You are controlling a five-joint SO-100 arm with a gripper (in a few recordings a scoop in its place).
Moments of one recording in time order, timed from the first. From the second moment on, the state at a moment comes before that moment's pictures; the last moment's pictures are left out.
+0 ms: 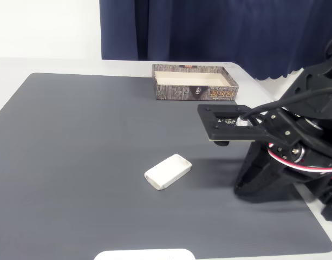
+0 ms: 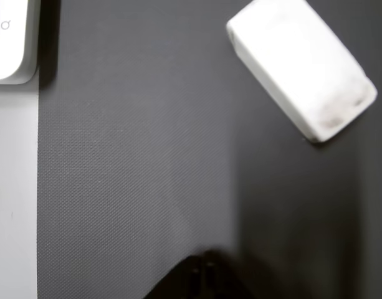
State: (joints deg) arm 3.7 190.3 178.4 81.5 4.2
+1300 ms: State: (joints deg) arm 3.7 190.3 178.4 81.5 4.2
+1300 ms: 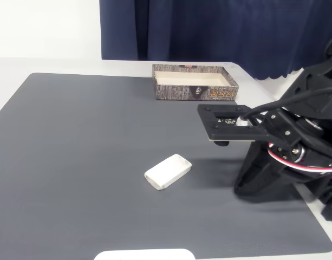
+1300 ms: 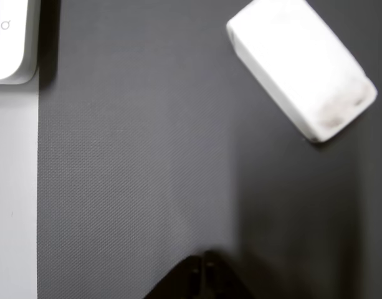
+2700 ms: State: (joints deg) arm 6.5 189.1 177.8 81.4 3.6
